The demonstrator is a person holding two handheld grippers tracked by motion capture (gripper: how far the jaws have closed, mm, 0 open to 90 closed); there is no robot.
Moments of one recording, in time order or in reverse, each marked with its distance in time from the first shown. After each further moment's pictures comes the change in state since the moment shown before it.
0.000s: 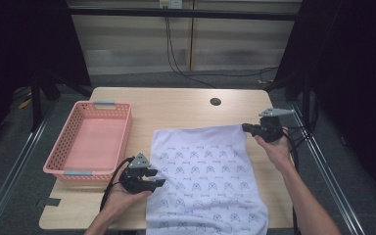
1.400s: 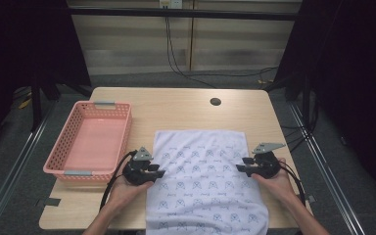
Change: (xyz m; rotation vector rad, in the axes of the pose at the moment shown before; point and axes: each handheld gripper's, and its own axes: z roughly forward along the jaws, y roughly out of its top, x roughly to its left) left arm 0.018 0.012 0.022 0.004 0.023 -0.009; right arm 0.055 -0.083 -0.015 0.184 0.113 -0.089
